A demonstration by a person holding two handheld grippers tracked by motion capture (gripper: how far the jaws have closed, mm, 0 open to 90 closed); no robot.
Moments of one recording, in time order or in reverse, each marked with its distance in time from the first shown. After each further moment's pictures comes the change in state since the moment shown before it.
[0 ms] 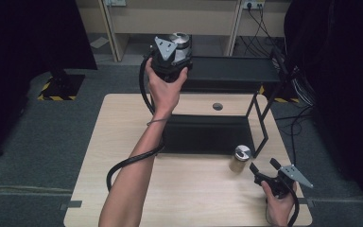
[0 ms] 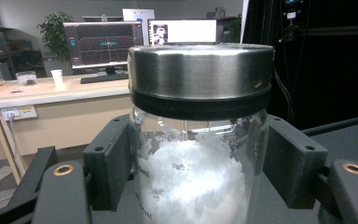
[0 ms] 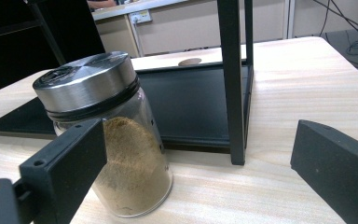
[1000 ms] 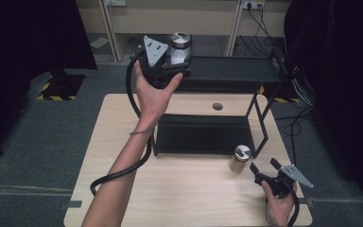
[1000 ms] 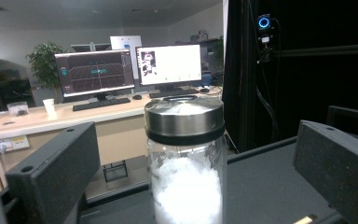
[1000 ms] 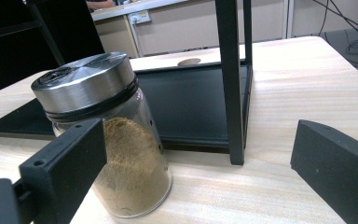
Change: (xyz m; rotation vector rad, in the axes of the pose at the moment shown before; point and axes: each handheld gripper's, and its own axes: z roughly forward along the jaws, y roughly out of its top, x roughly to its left) left arm 0.015 0.007 -0.054 -0.099 -0.064 0.054; right arm 0.001 0.000 0.000 -0.001 -0.003 0.002
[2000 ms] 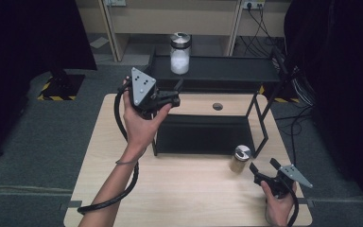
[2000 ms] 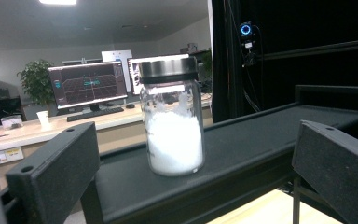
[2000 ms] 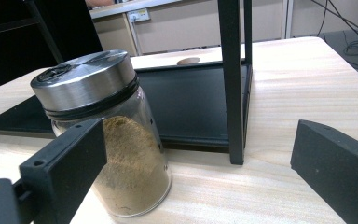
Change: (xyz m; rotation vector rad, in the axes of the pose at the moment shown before) left arm 0.002 -0.053 -0.059 -0.063 -0.046 0.032; right arm 0.001 0.000 0.001 0.003 -0.005 -0.011
